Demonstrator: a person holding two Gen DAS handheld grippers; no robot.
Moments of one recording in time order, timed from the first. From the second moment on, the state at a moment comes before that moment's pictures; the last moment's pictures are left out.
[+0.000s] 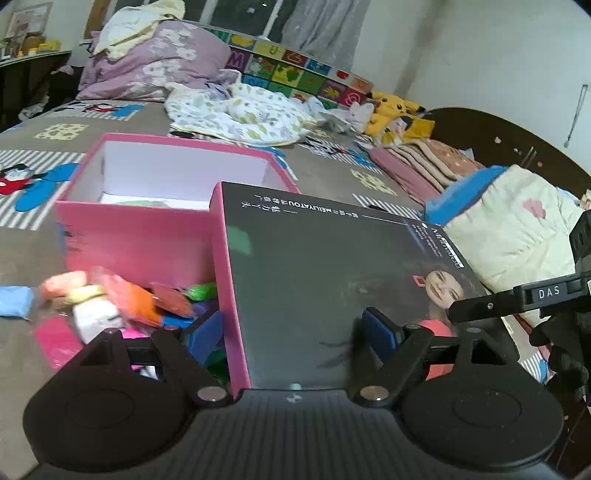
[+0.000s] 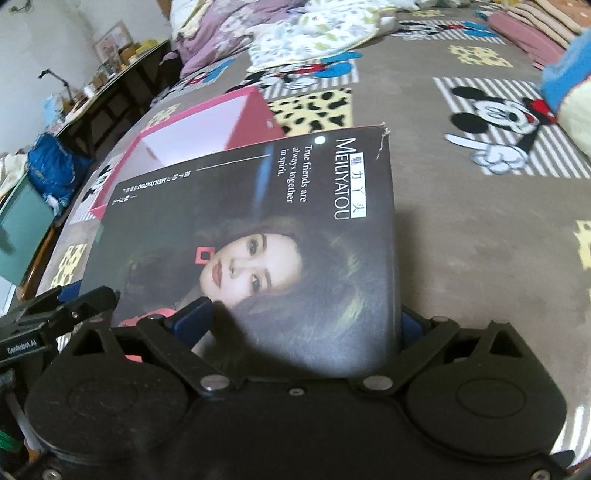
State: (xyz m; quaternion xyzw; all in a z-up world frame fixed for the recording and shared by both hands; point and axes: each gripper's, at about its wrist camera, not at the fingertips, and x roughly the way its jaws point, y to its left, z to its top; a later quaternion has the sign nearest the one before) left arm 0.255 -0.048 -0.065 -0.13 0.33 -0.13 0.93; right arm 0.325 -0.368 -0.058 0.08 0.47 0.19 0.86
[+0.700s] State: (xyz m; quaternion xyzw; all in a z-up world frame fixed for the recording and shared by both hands) left arm 0.272 0.069 -0.034 -0.15 0.32 -0.09 0.93; right arm 0.351 -0.241 -0.022 0.06 0.45 0.22 0.86
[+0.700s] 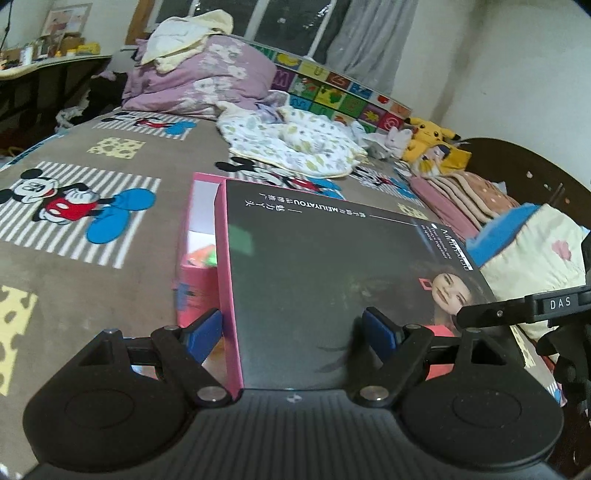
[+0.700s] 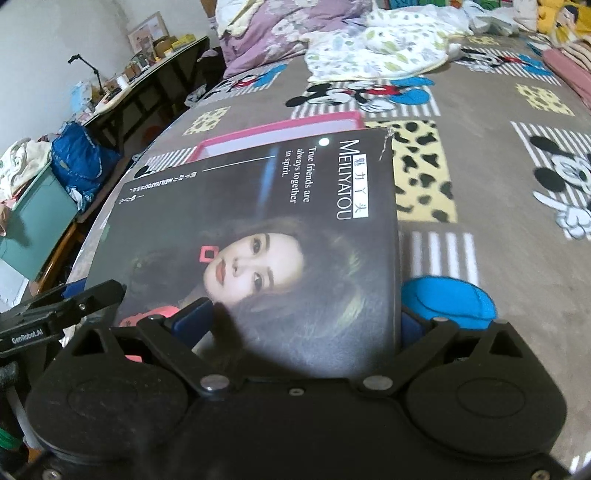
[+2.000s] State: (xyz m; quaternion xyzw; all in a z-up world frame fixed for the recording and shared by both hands) left arm 0.444 0.152 -0.080 -0.20 0.33 -0.08 0.92; right arm 0.473 -0.147 -0.039 0.07 0.41 0.15 0.89
